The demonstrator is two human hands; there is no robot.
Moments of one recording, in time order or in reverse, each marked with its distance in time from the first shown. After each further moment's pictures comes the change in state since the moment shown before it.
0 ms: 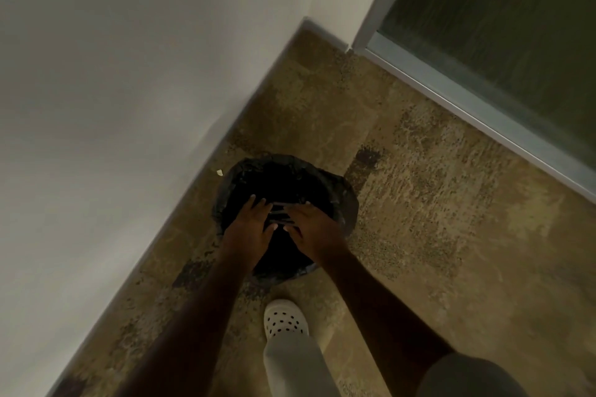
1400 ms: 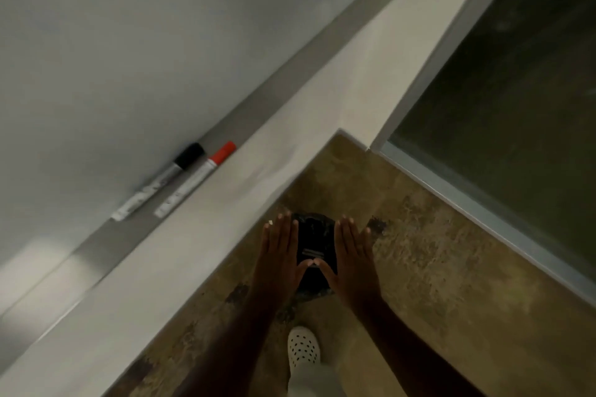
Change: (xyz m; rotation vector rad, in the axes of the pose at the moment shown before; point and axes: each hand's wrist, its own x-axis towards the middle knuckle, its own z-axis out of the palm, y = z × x) left_hand -0.164 0.137 -0.223 0.478 0.246 0.063; right_hand -0.085 -0.180 -0.226 -0.294 0.142 0.053
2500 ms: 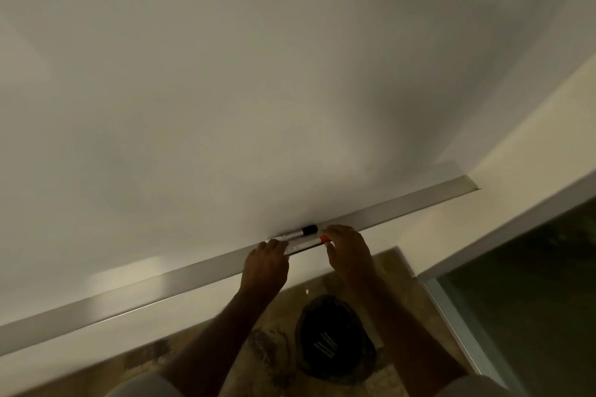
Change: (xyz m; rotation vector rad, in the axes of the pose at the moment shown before) left_hand -0.092 -0.071 -0.267 -0.241 0.336 -0.613; right_hand 0.123 -0.180 -0.252 0.102 -0.032 -0.525
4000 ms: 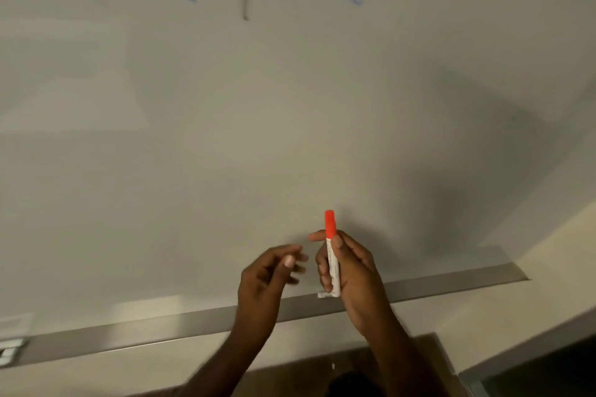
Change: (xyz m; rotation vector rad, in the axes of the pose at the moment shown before) left_hand -0.098 -0.010 -0.246 -1.269 0.509 -0.081; right_hand -0.043 -0.263 -0.173 1.433 -0.145 -0.082
